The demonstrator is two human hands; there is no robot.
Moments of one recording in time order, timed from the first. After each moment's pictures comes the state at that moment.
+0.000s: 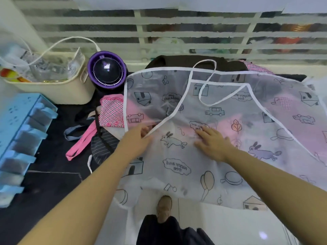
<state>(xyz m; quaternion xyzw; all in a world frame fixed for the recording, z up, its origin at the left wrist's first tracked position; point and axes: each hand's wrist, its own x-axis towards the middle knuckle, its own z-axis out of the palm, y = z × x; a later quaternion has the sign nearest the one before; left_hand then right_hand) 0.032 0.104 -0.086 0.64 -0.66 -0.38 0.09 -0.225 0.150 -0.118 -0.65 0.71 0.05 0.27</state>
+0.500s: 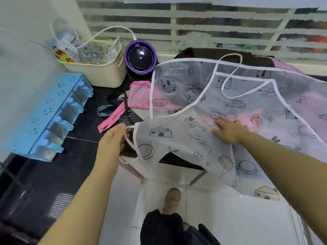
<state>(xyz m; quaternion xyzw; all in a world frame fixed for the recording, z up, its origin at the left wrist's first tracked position) 0.118 0.208 -0.061 0.73 -0.27 -0.47 0.42 -0.221 0.144 -0.117 -0.65 0.71 0.14 0.24</state>
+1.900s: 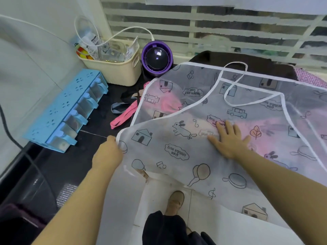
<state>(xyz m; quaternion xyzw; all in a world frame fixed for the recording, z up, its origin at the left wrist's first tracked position) 0.173 0.210 -0.094 0.85 -0.48 -0.23 0.05 -0.181 0.159 -0.138 -0.65 0.72 0.05 0.22</state>
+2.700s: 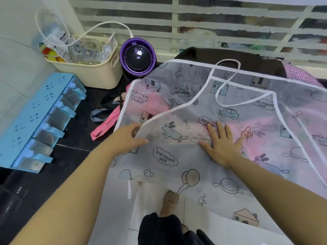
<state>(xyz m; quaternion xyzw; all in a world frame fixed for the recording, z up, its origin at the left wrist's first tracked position) 0.127 0.124 -0.081 0.65 -0.64 -0.42 0.00 -0.186 0.155 -0.152 -0.65 0.73 0.05 0.22</state>
